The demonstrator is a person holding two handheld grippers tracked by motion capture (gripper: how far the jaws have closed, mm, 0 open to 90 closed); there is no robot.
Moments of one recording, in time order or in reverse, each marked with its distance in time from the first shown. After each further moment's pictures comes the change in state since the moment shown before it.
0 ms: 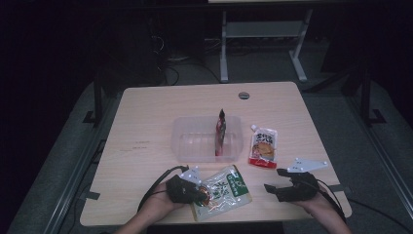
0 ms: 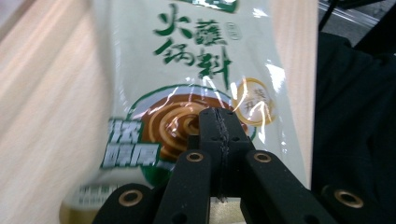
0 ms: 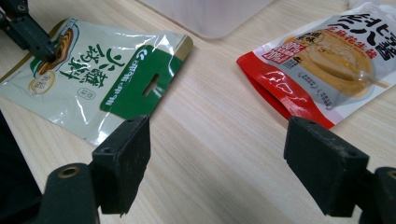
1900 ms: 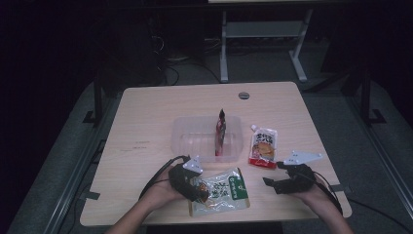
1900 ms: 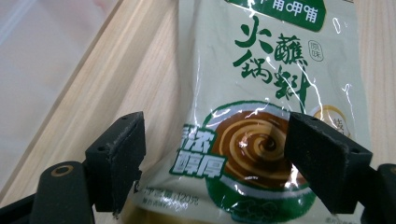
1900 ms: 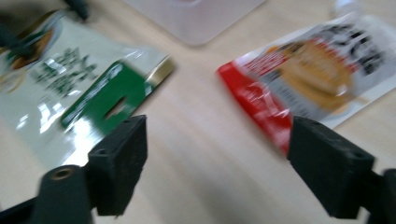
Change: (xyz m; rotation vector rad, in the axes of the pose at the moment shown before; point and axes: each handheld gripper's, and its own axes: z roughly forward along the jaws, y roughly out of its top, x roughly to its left) left arm 0.029 0.011 0.008 -0.001 0.079 0.031; right arm -0.012 0.015 0.011 0.025 -0.044 -0.023
